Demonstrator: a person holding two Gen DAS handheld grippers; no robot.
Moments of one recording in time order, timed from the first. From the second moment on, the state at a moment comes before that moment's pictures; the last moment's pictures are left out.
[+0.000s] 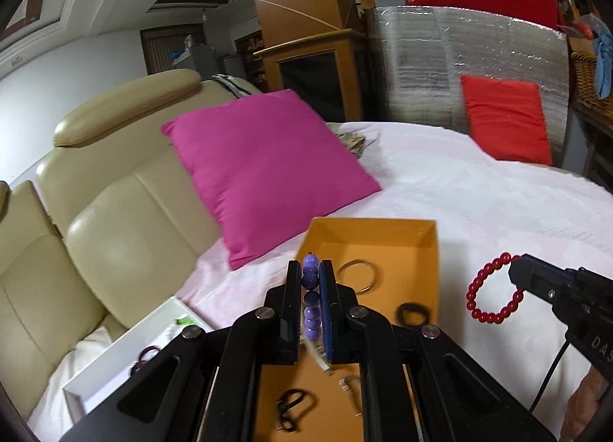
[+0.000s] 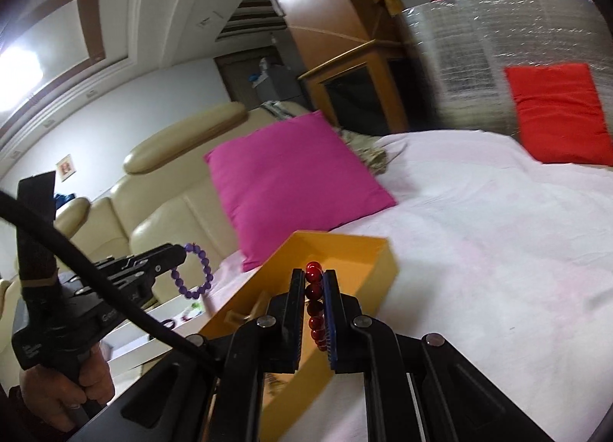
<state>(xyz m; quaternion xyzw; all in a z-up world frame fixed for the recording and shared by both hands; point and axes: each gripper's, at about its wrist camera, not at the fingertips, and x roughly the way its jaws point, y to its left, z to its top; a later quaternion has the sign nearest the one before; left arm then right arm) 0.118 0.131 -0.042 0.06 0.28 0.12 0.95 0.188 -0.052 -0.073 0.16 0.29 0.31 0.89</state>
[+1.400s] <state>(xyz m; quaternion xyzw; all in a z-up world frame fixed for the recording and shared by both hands) 0.110 0.152 -0.103 0.10 0.36 0.14 0.92 0.212 0.018 -0.126 0.15 0.36 0.33 0.86</state>
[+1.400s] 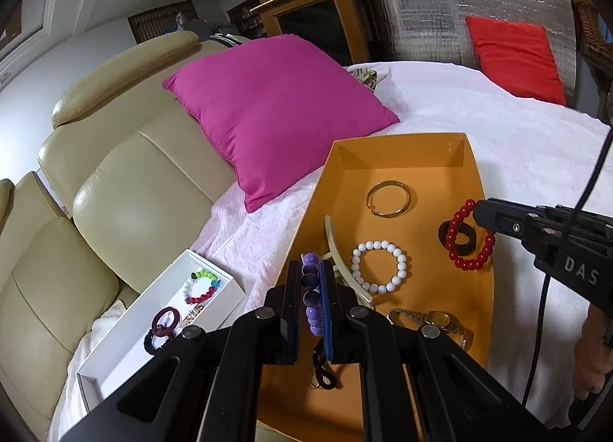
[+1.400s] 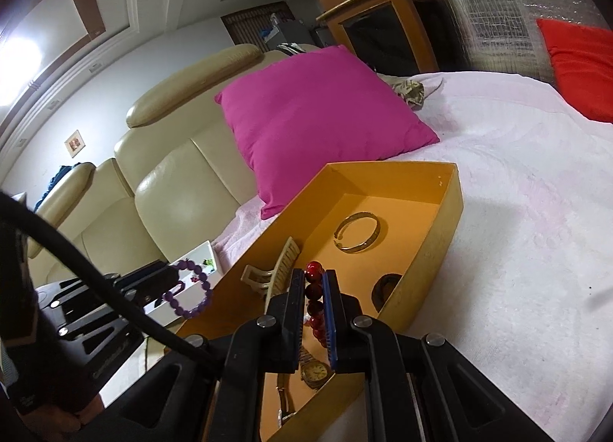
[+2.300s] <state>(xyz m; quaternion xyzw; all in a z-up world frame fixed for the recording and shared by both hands) 0.118 0.147 -0.132 0.10 0.39 0.13 0.90 0.225 0.022 -0.139 0.14 0.38 0.31 0.86</state>
